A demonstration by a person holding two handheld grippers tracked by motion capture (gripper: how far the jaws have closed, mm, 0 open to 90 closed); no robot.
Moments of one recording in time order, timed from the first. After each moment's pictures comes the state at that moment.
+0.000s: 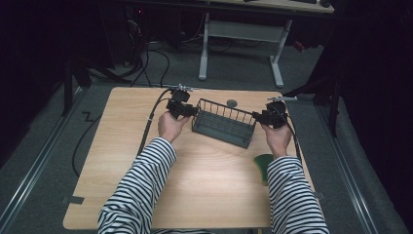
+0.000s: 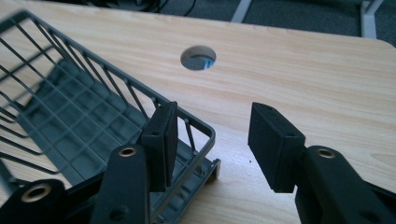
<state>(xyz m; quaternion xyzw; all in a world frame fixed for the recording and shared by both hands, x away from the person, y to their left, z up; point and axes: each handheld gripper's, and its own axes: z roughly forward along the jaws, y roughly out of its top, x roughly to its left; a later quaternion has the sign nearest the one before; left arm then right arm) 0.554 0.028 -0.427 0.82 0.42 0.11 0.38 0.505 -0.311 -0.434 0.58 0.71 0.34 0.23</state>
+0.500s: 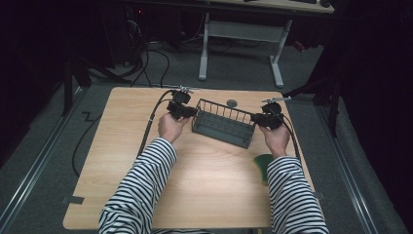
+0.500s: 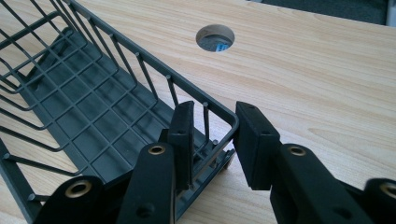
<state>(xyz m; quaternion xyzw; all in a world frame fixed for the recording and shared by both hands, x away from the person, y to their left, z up) 0.555 0.028 -0.433 0.82 0.42 0.11 0.37 0.510 -0.306 -0.442 0.55 0.74 0.32 0.20</state>
